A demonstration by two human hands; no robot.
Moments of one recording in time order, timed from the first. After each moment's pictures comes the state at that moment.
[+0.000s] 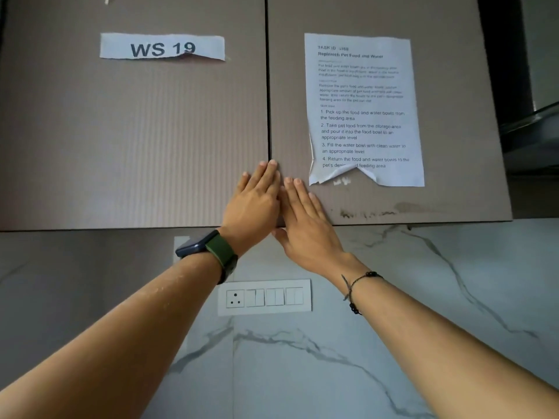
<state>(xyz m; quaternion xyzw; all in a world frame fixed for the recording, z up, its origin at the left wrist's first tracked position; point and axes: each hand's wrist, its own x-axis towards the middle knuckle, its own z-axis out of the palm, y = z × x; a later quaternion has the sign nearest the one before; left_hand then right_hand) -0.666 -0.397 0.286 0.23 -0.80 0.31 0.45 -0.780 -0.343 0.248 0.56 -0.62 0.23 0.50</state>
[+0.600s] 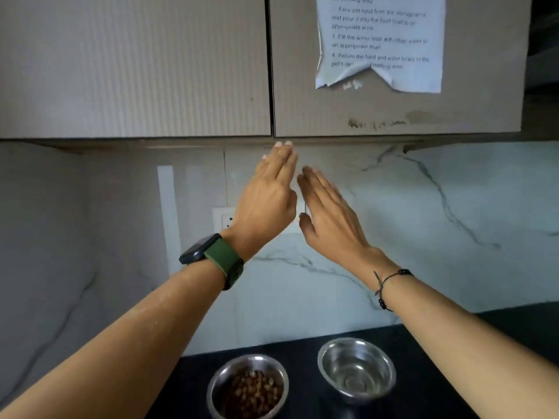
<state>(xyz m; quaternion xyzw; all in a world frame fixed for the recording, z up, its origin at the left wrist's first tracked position) -0.672 -0.397 0.172 0.08 -0.84 0.14 0.52 -0.790 -0.329 0.134 0.56 -0.63 0.31 0.44</state>
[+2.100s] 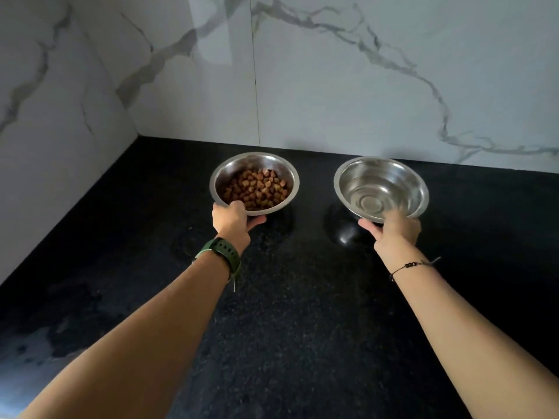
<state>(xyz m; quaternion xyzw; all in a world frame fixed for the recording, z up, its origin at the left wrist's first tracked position) -0.673 -0.432 -0.187 0.58 -0.24 -0.63 0.45 -0.881 -0.323 -0.190 -0.12 -0.61 0.72 -0.30</state>
